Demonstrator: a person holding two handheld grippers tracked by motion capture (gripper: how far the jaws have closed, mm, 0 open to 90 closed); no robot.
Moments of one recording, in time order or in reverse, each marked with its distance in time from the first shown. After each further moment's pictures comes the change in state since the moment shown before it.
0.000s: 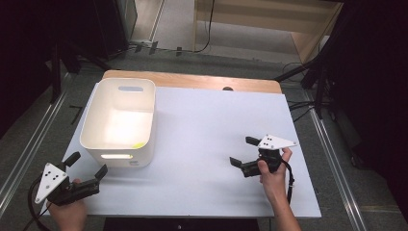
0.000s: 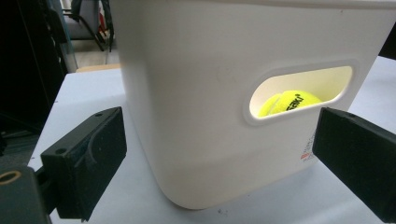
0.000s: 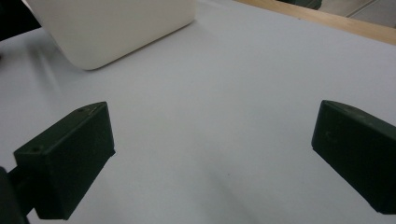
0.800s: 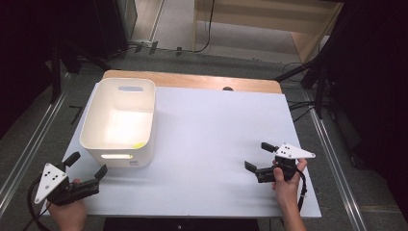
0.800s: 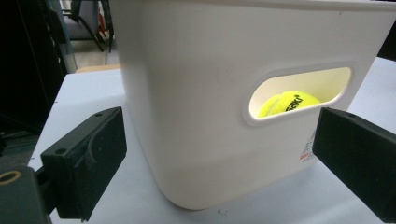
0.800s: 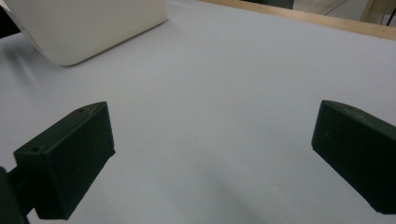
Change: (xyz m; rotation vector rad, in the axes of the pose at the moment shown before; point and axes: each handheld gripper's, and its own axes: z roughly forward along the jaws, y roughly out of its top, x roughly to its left) left arm 0.000 0.000 0.000 -0.010 -0.006 -0.004; right arm -0.015 -0.032 -0.033 -0.048 -0.070 0.044
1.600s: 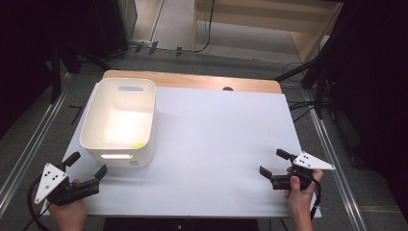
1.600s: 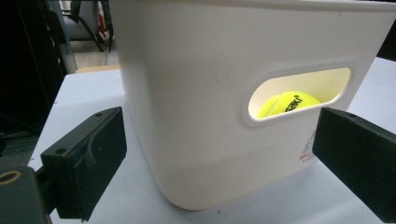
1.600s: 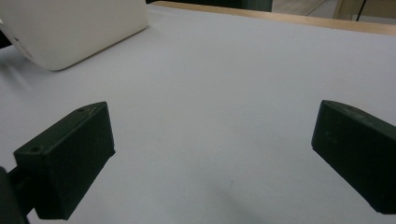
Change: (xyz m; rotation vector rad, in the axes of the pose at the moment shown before) left arm 0.000 0.000 0.000 0.001 -0.001 0.003; right arm -0.012 -0.023 -0.037 -0.050 -0.059 0.054
